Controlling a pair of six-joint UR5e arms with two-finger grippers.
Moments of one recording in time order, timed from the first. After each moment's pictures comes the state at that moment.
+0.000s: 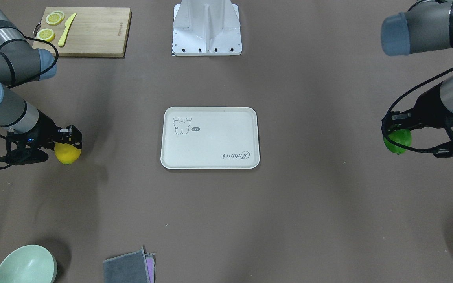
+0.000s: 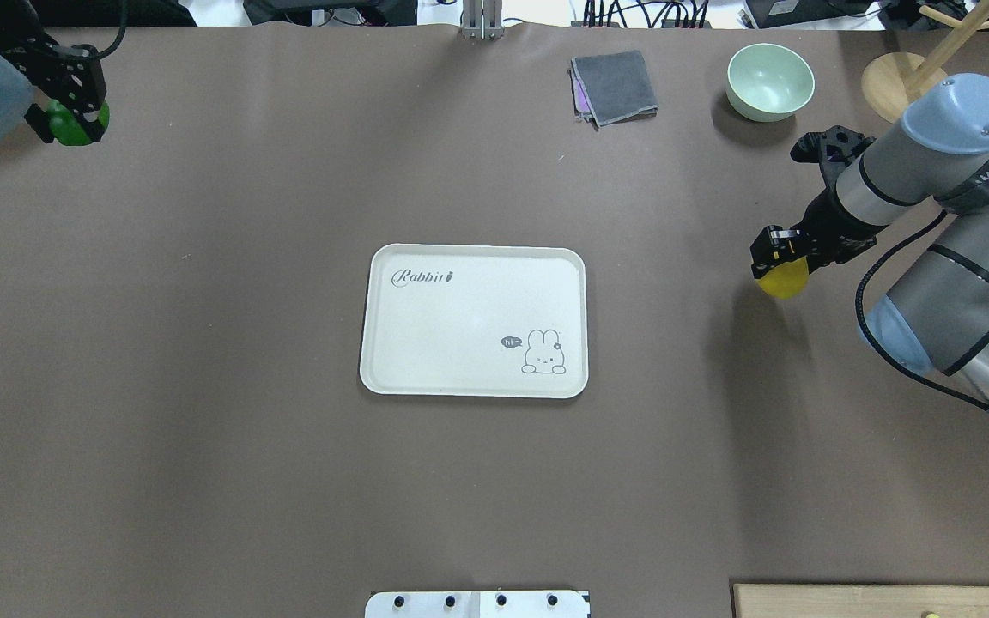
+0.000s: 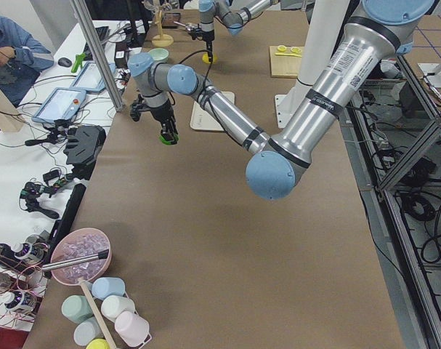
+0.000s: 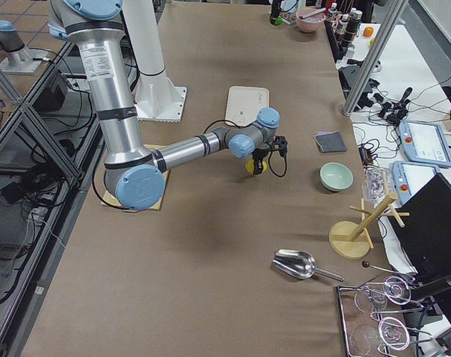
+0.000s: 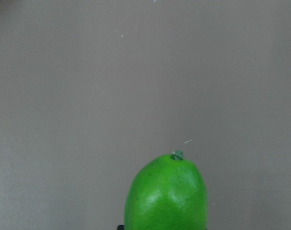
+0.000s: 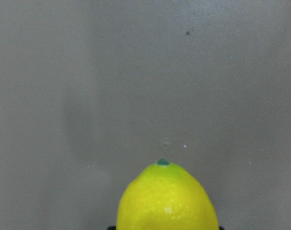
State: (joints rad) left arm -1.19 -2.21 -1.70 -0.98 -2.35 -0.45; right arm 0.92 -1.29 1.62 -1.28 2.25 0.82
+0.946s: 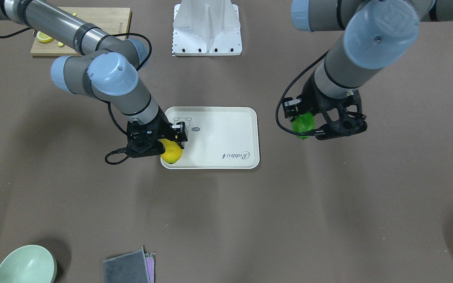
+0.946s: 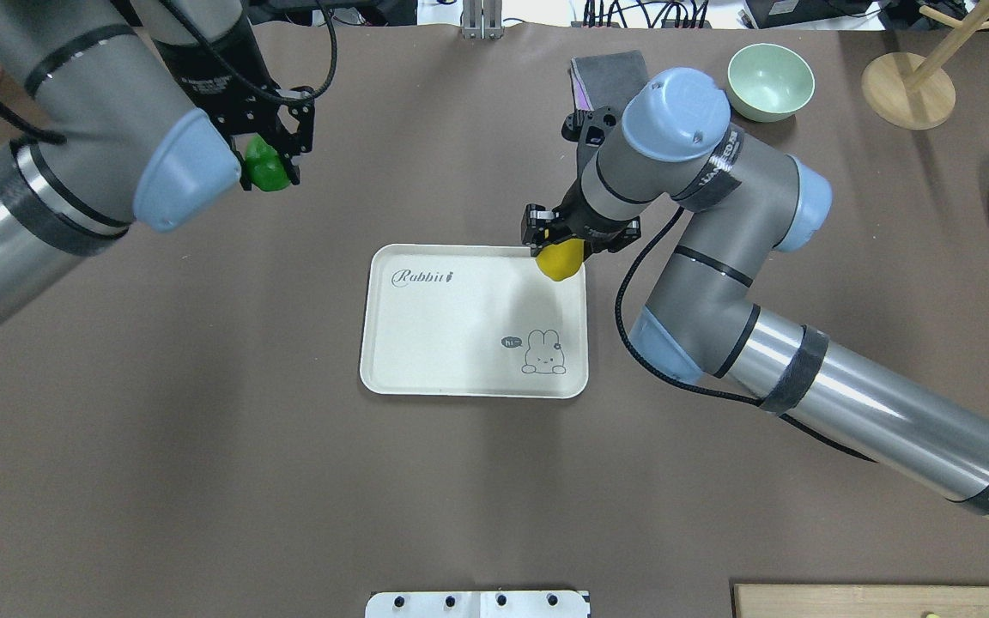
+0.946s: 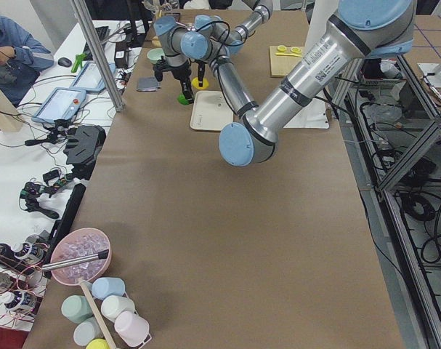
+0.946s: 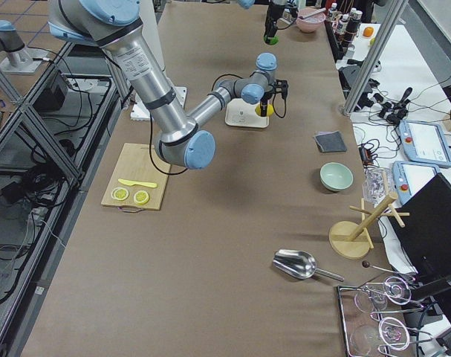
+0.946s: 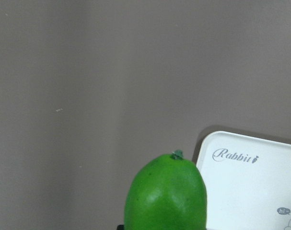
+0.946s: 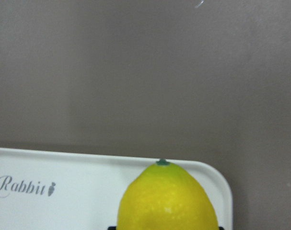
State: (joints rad) left arm -0.91 -2.38 -1.70 -1.07 -2.29 -0.91; right arm 0.67 -0.89 1.48 -1.24 2.05 1.18
